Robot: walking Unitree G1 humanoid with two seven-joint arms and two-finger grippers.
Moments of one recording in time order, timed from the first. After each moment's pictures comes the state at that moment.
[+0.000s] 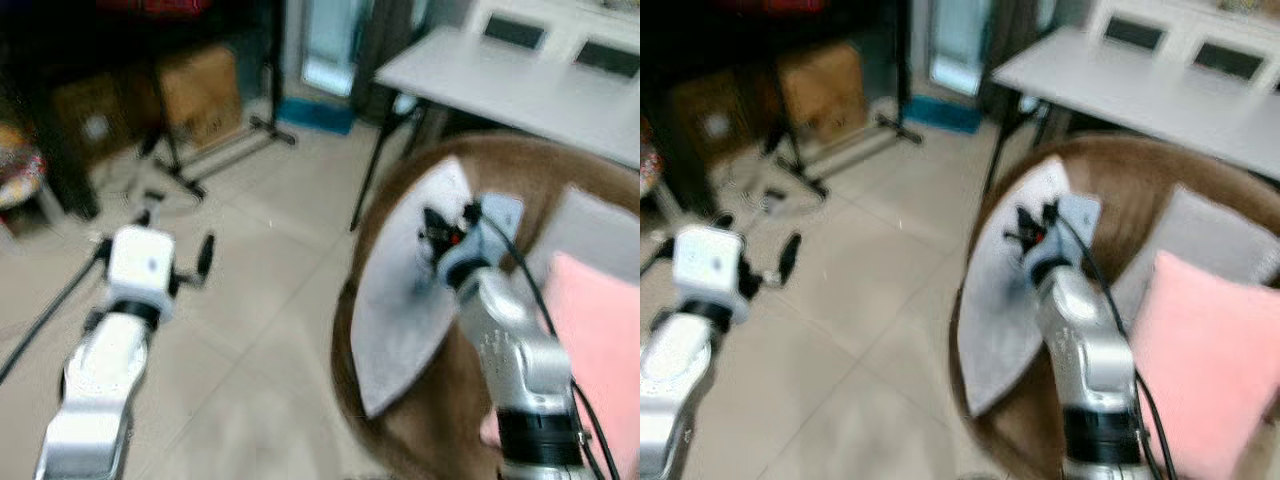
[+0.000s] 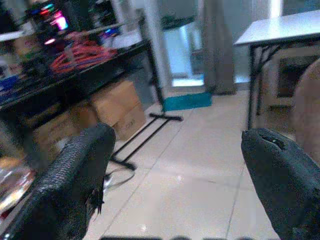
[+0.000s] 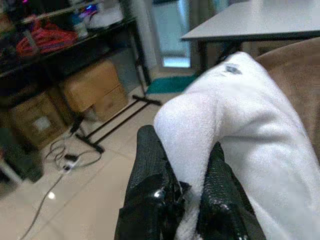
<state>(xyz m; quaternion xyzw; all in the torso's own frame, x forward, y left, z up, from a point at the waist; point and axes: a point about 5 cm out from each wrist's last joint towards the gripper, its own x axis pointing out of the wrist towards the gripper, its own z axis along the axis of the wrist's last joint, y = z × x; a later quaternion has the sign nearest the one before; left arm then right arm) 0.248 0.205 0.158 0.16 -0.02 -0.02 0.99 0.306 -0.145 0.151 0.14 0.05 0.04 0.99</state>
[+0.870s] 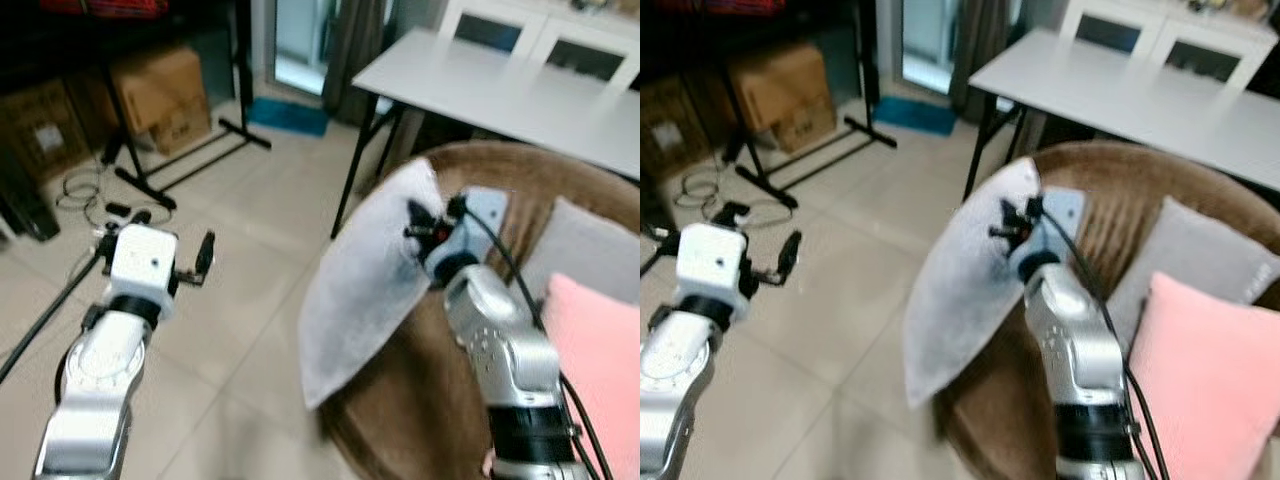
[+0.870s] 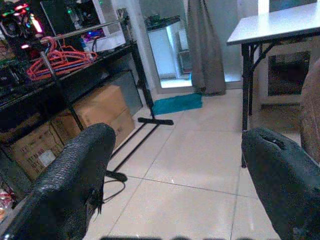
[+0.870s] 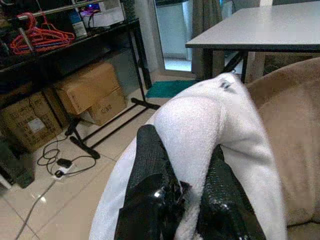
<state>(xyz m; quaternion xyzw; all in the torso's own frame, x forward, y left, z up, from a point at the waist) 0.251 0.206 0.157 0.18 -0.02 -0.03 0.98 0.308 -0.134 0.153 0.13 0.04 0.07 0.99</state>
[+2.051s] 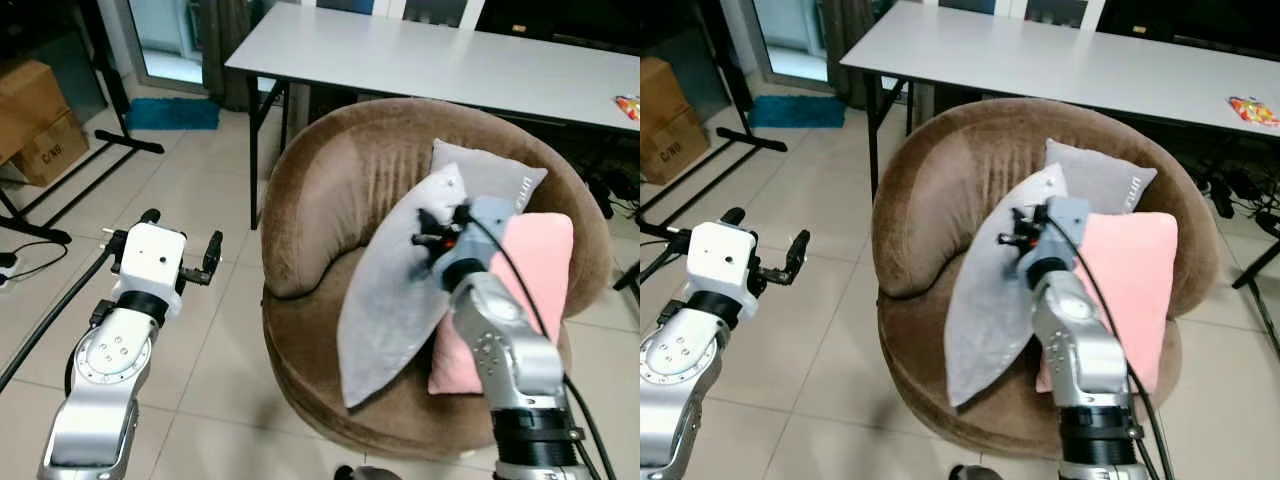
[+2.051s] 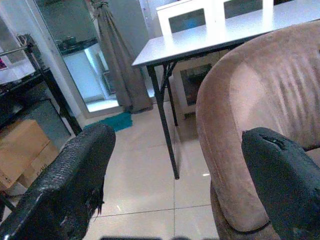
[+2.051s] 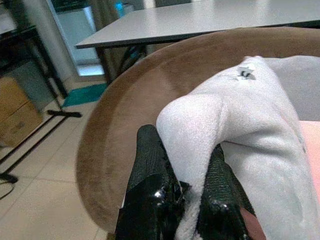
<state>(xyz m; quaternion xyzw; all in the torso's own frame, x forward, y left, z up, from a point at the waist) 0.255 0.202 0.156 0.17 -0.02 -0.04 0.98 0.307 -0.137 0.142 0.11 0.06 0.05 0.99</state>
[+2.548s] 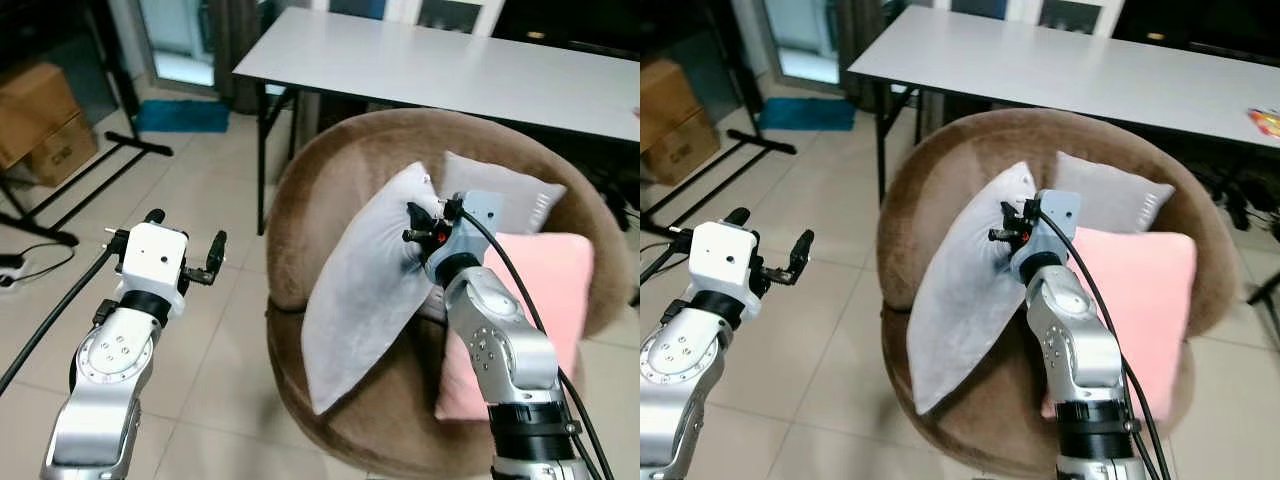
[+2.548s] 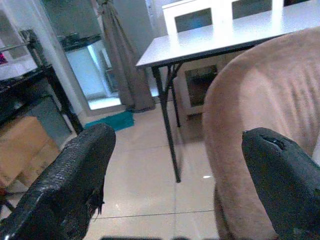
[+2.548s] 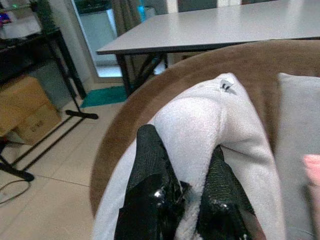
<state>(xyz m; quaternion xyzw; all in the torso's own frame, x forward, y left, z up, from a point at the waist) 0.255 0.201 0.154 0.16 -0.01 -0.05 0.99 0.310 -0.131 0.148 0.11 0.05 0.08 0.99</state>
